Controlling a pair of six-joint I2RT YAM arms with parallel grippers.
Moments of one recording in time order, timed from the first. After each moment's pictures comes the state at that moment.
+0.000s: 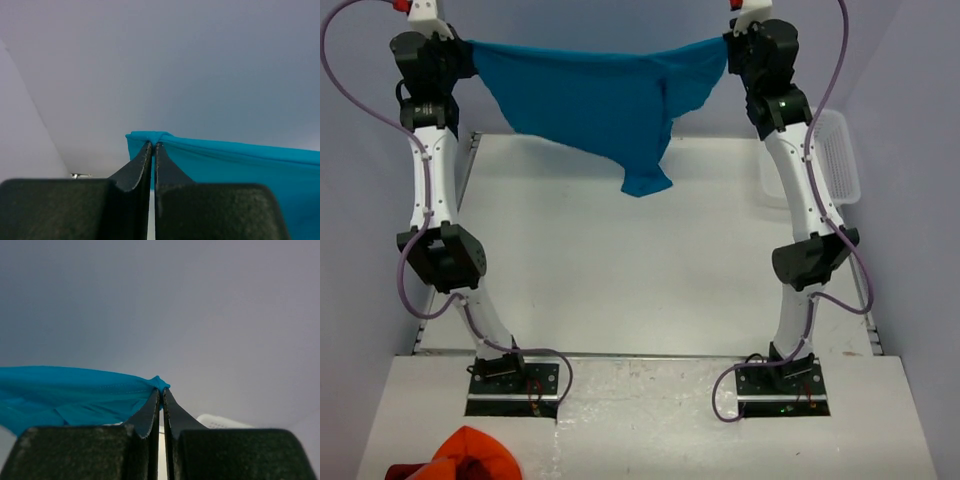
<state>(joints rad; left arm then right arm) 0.20 2.02 2.25 -0.19 0.23 -0.14 0.26 2.05 2.45 -0.37 0.18 -0.24</state>
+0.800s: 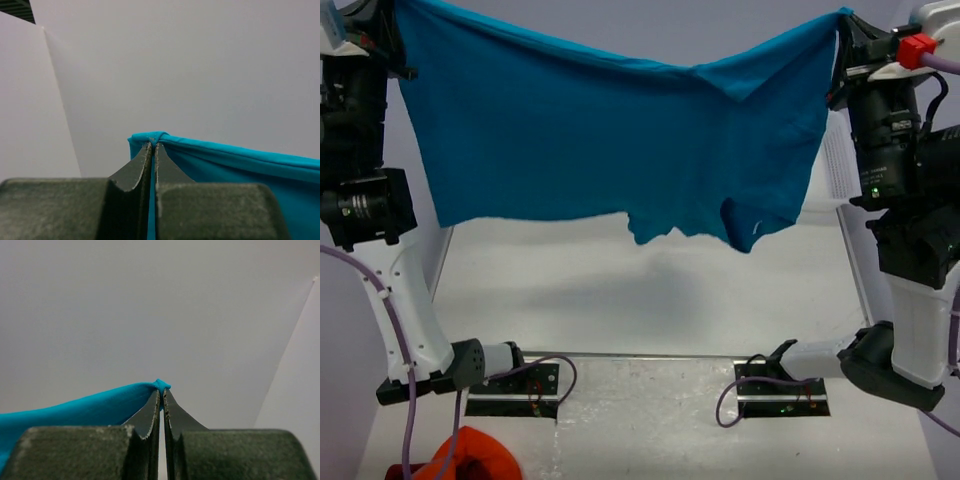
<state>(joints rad) 0.21 1.28 2.06 -0.13 0.27 -0.07 0.72 1.32 2.30 -0.39 0.47 -0.52</state>
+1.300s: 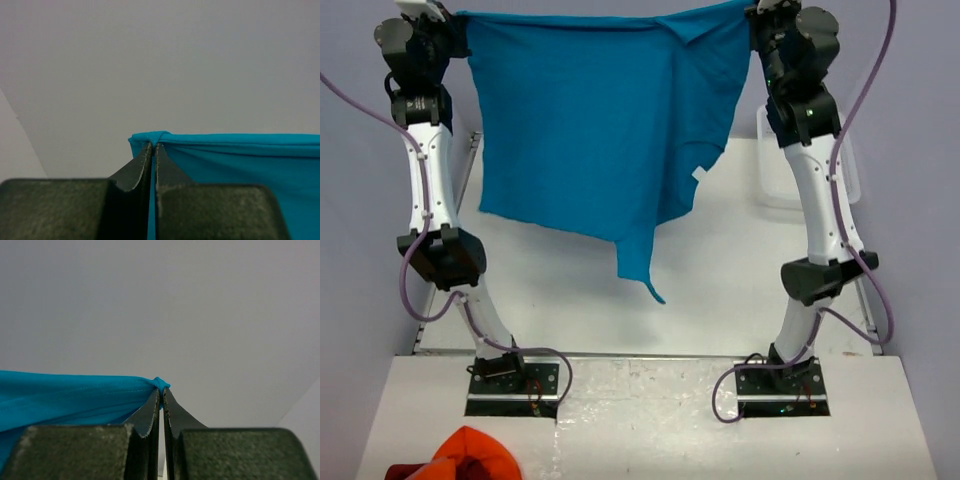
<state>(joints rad) 0.21 1.96 2.31 -0.12 0.32 -0.11 0.33 1.85 2.48 -0.32 0.23 -0.37</state>
